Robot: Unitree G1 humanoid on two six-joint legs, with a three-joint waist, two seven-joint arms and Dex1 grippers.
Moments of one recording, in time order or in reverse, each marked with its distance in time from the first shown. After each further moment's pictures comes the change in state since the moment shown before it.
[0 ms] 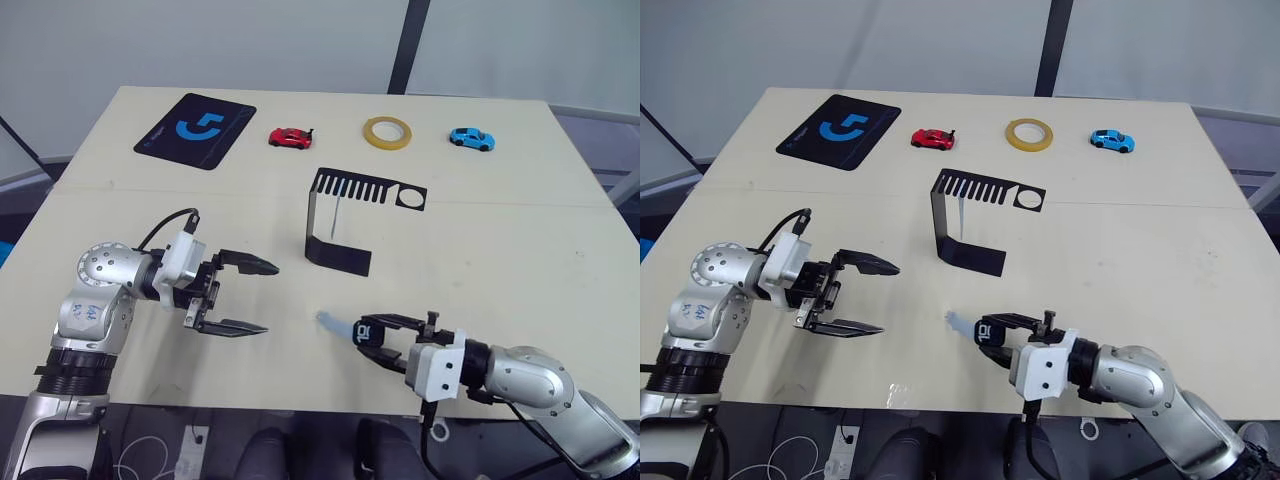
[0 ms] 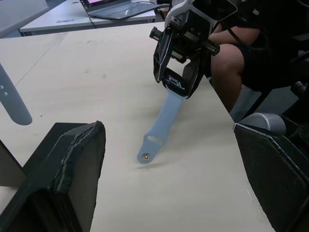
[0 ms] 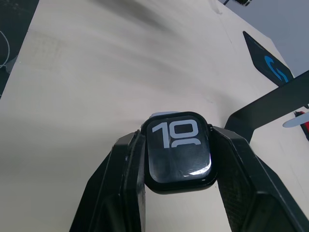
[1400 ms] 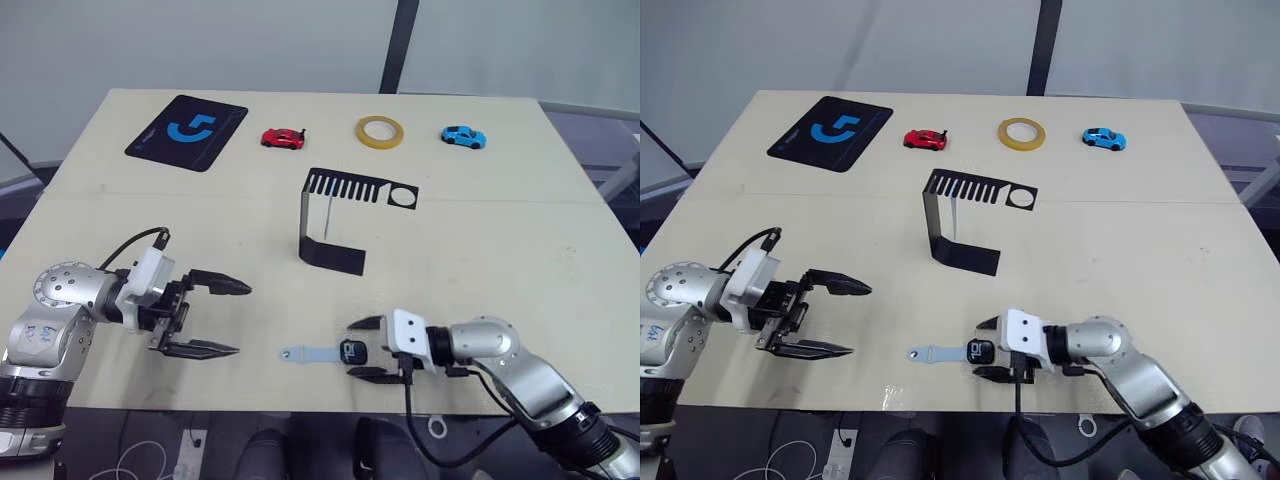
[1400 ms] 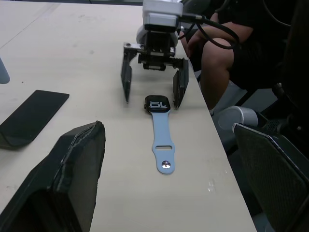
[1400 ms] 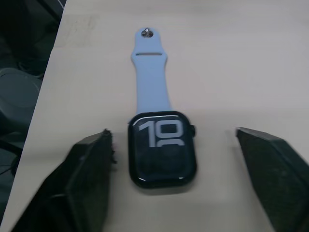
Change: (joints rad) left arm 0.177 0.143 0.089 -0.108 -0.080 0.091 0.004; right arm -0.207 0.094 0.008 0.215 0.211 0.334 0.392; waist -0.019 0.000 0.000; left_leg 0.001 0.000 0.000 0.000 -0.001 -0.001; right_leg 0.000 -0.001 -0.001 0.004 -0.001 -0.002
